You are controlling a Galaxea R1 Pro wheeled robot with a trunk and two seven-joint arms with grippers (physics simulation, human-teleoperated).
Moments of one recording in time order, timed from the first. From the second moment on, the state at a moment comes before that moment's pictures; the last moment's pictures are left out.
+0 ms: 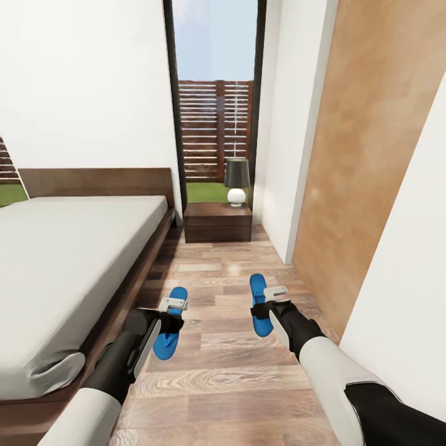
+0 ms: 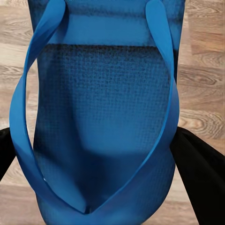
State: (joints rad) left arm -0.59 -0.05 -0.14 -1.08 -0.01 0.88 0.00; right arm -0.90 0.13 0.02 -0.40 0.13 0.41 -0.03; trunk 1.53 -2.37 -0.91
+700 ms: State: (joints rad) left arm -0.59 -0.05 -0.14 -1.09 -0.01 0.88 0.00; right arm -0.90 0.13 0.02 -0.40 0.13 0.41 -0.03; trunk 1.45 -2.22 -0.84
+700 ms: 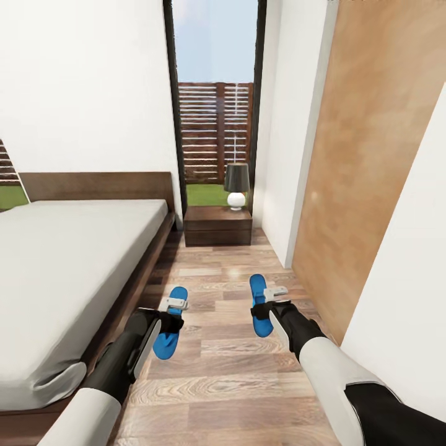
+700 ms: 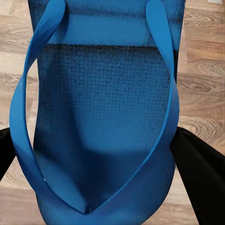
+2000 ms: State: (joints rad) left arm -0.59 -0.05 -0.15 -1.09 -0.01 0.87 0.00; right arm -0.90 0.13 0.02 -0.39 0.13 0.41 -0.03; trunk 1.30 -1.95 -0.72
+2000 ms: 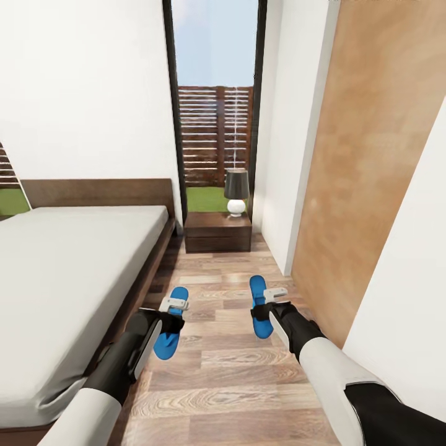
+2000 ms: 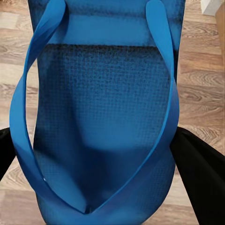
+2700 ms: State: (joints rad) left arm -0.59 -0.05 -0.15 -1.09 -0.01 0.87 0.00; right arm -0.90 0.13 0.02 -0.39 0.13 0.41 -0.03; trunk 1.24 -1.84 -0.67
